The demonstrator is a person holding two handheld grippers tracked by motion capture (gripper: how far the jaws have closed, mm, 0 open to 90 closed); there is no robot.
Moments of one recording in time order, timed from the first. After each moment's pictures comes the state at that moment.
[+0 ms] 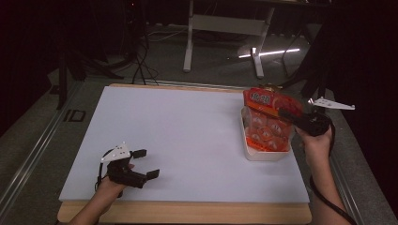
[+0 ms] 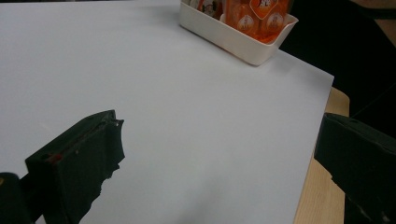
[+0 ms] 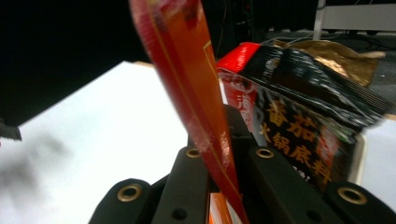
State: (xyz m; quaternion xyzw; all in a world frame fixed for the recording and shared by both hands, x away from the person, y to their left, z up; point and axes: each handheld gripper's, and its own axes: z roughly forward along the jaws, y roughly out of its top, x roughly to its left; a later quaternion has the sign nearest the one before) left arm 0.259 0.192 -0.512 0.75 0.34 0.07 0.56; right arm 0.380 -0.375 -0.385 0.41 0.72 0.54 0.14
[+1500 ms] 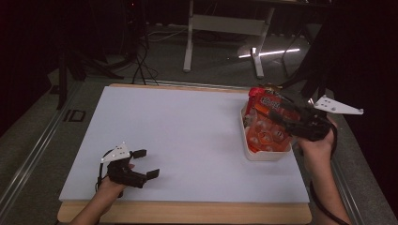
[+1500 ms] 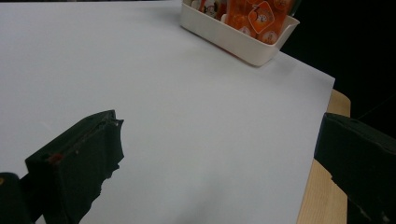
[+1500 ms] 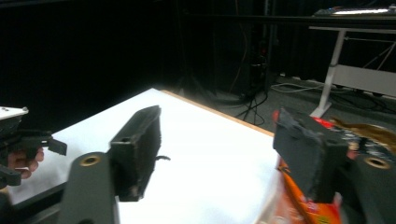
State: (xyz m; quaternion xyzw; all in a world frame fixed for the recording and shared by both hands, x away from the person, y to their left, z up) left arm 0.260 0.193 -0.515 0.75 0.34 0.07 0.57; right arm 0.329 -0.321 -0.337 0.32 0.72 0.58 0.19
